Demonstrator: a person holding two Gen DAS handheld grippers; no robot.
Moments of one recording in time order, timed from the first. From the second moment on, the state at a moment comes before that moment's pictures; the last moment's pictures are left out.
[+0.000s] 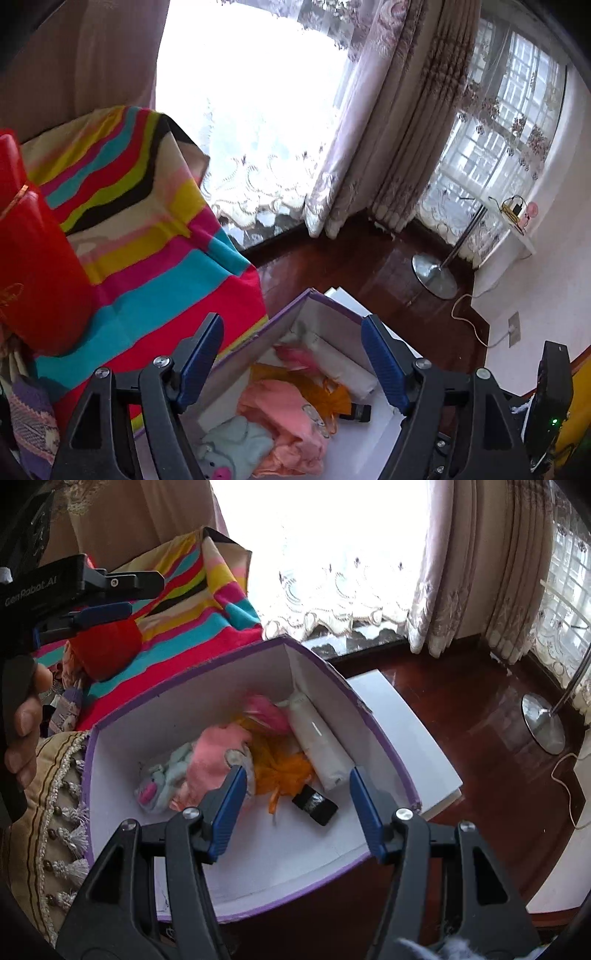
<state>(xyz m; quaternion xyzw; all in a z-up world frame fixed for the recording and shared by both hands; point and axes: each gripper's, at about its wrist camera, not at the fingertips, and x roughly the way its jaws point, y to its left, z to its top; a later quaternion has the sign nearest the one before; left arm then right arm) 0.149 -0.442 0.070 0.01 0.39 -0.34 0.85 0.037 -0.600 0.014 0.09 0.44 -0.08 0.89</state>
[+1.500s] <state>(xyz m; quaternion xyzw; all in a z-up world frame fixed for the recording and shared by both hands) 0.170 -0.080 0.053 -0.14 0.39 -0.12 0.90 0.151 -0.353 0.028 0.04 0.49 0.14 0.86</state>
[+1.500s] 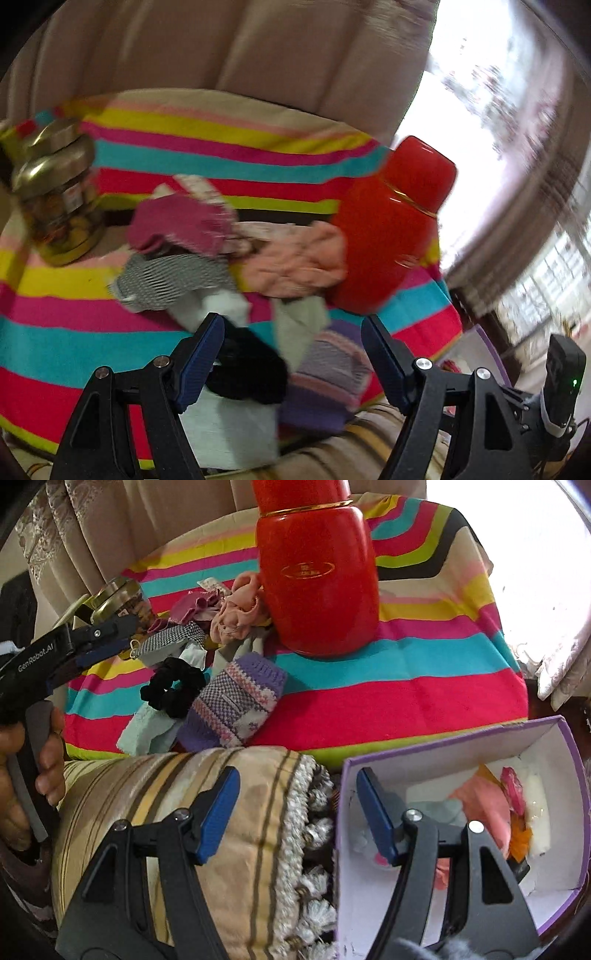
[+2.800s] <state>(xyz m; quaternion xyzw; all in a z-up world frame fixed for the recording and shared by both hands) 0.199 -0.075 -0.030 -0.12 0.49 -0.13 0.86 0.244 -0.254 -0.025 0.04 0.56 0.13 0.82</state>
